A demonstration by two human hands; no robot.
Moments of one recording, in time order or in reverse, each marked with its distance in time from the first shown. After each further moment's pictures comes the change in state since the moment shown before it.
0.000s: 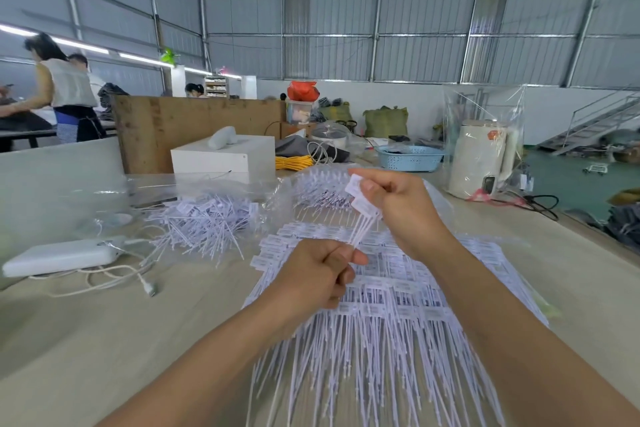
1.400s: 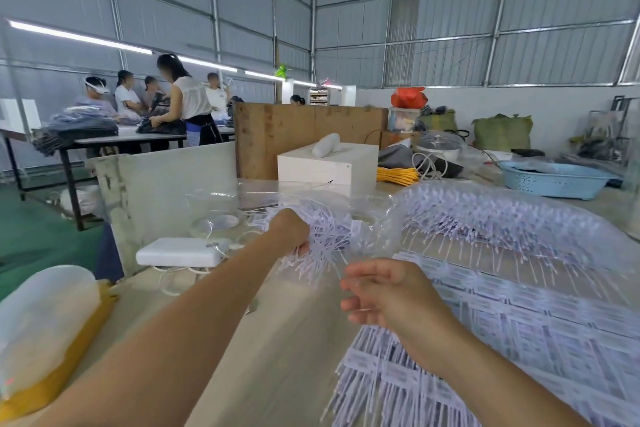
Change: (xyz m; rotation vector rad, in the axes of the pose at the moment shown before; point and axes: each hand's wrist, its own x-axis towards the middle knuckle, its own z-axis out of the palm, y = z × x) left_hand 0.129 -0.050 -0.210 0.594 0.609 -0.445; right_hand 0.001 0.050 0.134 0.237 -0.415 0.463
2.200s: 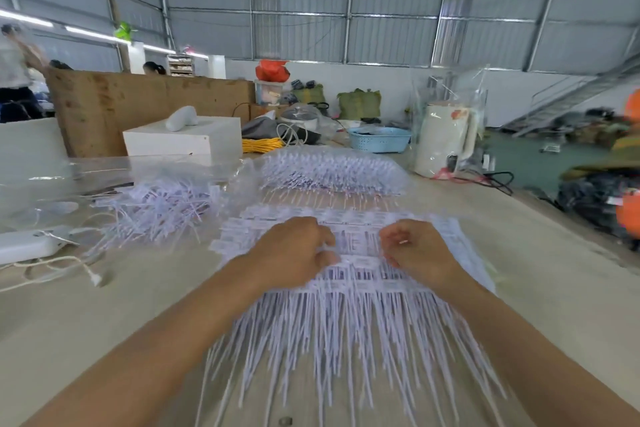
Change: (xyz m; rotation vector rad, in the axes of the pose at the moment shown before) left_hand -0.195 0.064 0.093 0.553 -0.366 1.026; right_hand -0.121 0.011 -0.165 -0.615 0.617 -0.071
